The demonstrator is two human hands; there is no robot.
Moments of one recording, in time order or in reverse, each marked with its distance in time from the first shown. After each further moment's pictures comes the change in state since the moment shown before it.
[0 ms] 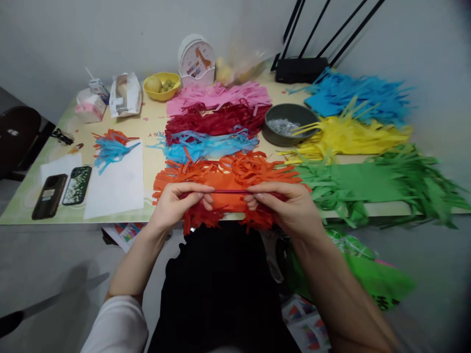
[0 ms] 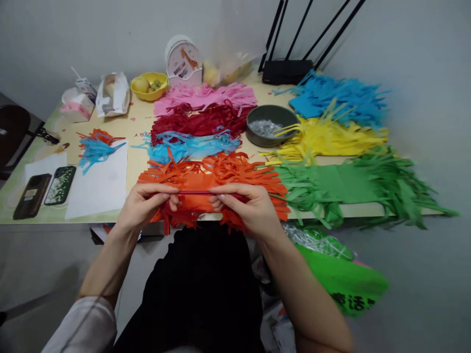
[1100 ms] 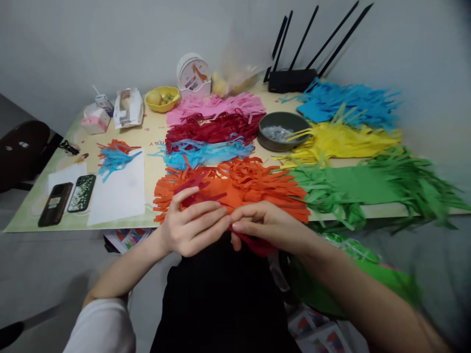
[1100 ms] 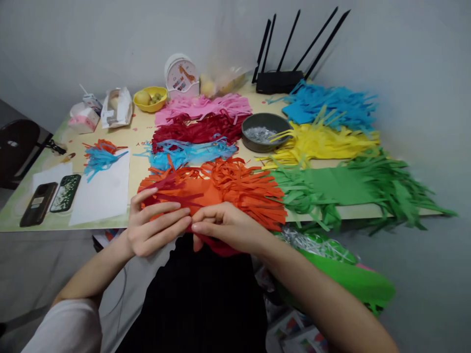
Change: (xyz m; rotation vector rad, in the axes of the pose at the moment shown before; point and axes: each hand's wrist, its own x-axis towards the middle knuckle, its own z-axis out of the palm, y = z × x) left_hand -0.017 0.011 0.007 1.000 -0.205 0.876; right_hand -0.010 -0.031 0.016 -0.133 -0.577 0.246
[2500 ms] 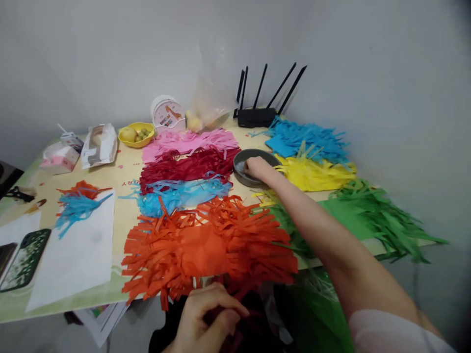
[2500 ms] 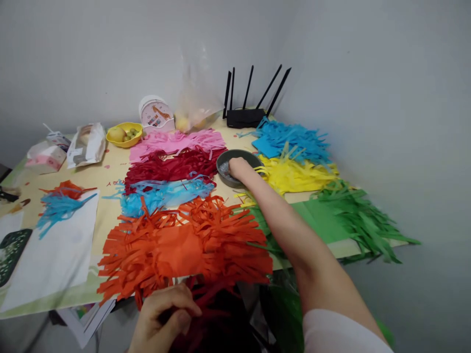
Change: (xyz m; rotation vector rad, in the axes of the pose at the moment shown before) left_hand 0.017 0.028 0.084 -0.770 0.104 -0.709; right_hand 0.144 0.023 -0.290 -1.440 0.598 0.562
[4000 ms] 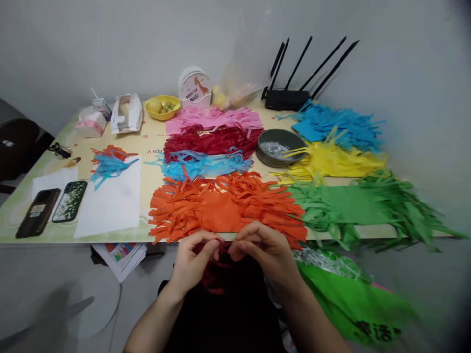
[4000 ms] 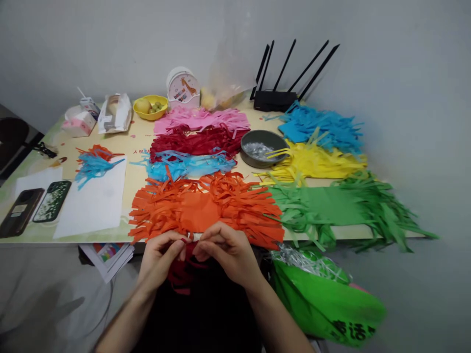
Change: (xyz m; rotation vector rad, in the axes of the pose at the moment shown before) left_hand -0.036 -0.001 -0.029 -0.087 0.290 -0.220; right_hand -0.318 -0.128 0.033 1.673 -0.110 -0.379
